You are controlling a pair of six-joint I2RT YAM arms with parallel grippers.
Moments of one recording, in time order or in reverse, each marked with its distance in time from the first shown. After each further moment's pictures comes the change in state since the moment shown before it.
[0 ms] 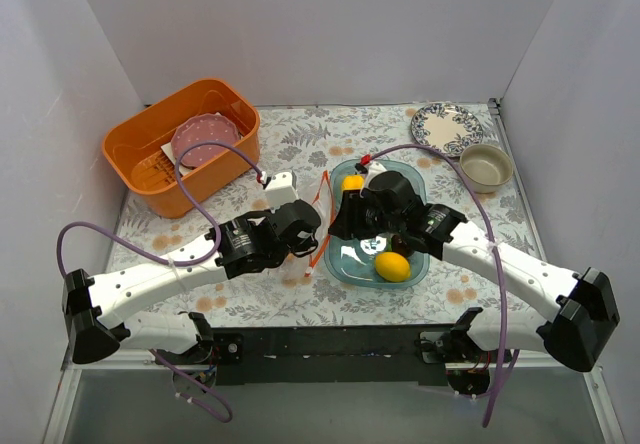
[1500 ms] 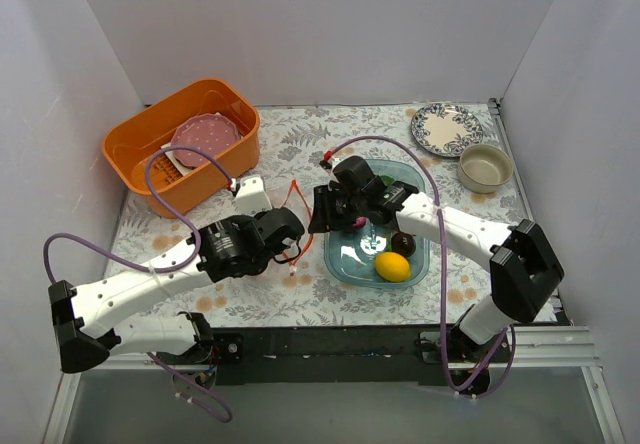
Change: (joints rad) left arm 0.023 -0.082 -0.002 -0.261 -0.155 -0.114; right arm -0.017 0.358 0.203 -0.001 -0.144 -0.074
